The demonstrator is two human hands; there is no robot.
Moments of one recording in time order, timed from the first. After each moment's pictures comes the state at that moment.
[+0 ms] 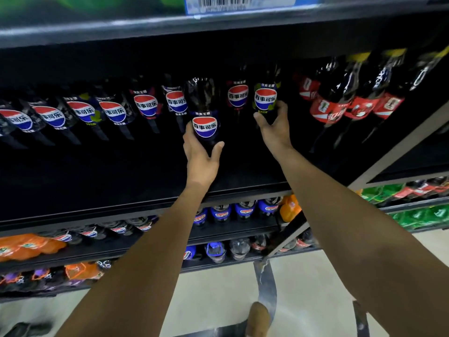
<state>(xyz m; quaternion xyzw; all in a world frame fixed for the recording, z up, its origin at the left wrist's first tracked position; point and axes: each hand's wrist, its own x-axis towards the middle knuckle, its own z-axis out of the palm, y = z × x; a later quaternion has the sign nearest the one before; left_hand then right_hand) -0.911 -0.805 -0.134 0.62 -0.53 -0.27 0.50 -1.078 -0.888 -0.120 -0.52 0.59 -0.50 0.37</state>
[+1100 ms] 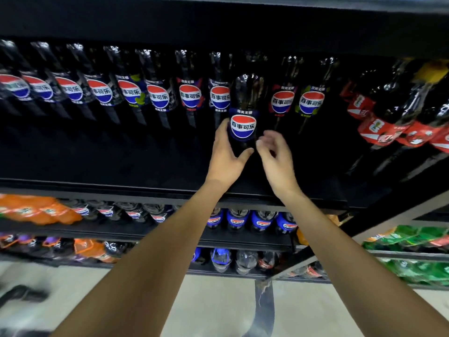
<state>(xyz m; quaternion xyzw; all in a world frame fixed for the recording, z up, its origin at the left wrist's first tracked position) -0.895 -0.797 -0.125 0.59 -0.54 -0.29 0.53 -1.015 -0.817 -0.125 -0.60 0.49 -0.48 0.41</state>
